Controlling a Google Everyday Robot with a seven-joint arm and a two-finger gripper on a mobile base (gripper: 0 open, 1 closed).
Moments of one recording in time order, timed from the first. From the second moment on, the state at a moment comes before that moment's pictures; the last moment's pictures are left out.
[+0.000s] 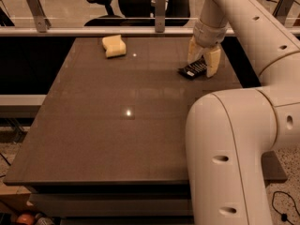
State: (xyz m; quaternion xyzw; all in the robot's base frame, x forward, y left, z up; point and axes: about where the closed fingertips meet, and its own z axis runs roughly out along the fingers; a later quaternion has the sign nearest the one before) arm 0.721 -0.182 0.818 -0.88 0.48 0.00 0.07
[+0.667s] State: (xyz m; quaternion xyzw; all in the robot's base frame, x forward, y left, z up) arm 0.721 -0.182 0.822 -0.88 0.48 0.00 0.07
